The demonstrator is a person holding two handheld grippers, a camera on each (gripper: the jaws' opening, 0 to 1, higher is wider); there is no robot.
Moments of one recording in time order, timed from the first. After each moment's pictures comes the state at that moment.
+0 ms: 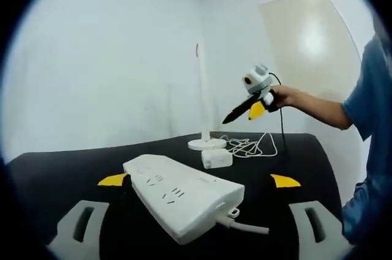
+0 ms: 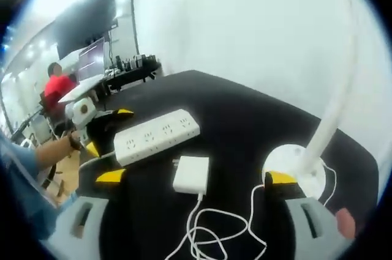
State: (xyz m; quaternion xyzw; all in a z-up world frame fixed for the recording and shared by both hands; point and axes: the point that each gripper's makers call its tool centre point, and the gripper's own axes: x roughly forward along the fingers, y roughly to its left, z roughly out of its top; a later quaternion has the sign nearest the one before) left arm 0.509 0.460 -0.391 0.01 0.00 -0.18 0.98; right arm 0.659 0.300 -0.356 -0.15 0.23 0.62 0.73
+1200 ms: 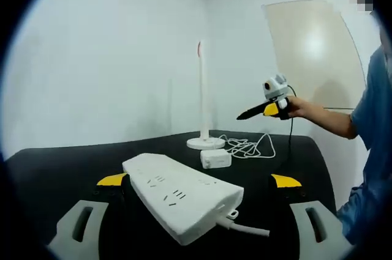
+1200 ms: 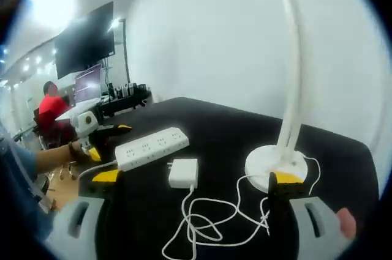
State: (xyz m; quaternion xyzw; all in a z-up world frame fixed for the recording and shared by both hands) left arm 0.510 0.466 -0.389 0.00 0.02 -0.19 0.98; right arm 0.663 0.246 -0.342 -0.07 0.16 0.59 0.79
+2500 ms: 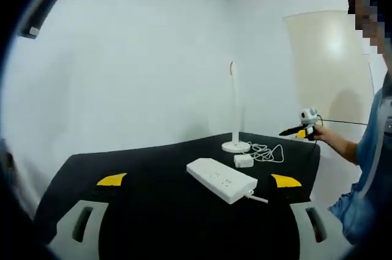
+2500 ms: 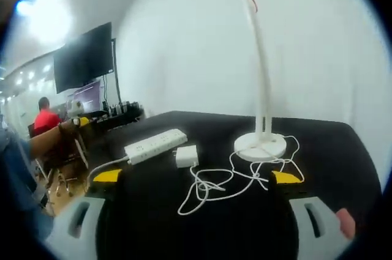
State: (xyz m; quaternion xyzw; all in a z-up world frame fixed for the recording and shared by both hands) left arm 0.378 0.596 -0.302 0.00 0.05 -0.09 1.00; right arm 0.626 0.170 -0.349 -0.01 0.13 0.56 0.82
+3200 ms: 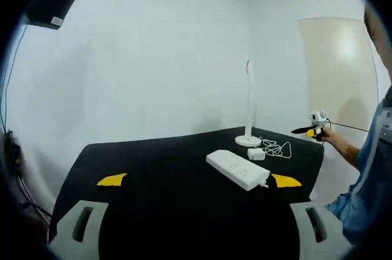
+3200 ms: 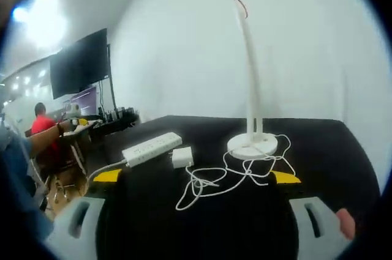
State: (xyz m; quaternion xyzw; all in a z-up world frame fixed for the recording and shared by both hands) left arm 0.353 0.653 -0.301 -0.02 0.08 -0.06 0.99; right arm 0.624 0.144 -0.346 0.01 0.12 0.53 0.84
